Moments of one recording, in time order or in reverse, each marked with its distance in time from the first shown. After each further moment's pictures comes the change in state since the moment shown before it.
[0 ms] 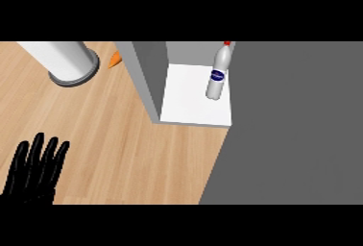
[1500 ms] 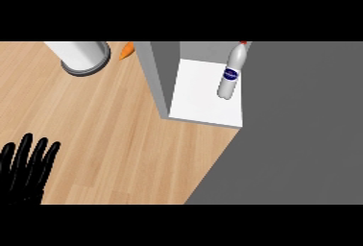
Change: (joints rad) left arm 0.020 0.053 0.058 0.000 0.035 -0.121 -0.025; right arm 0.056 0.036 -0.062 0.127 -0.479 -0.026 0.055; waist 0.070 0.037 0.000
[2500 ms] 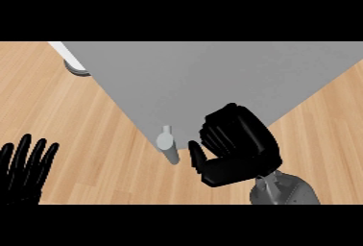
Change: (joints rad) left arm 0.010 0.004 0.020 0.024 0.033 -0.054 0.000; right arm -0.485 0.128 -0.339 0.506 -0.033 -0.542 -0.089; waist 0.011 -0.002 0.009
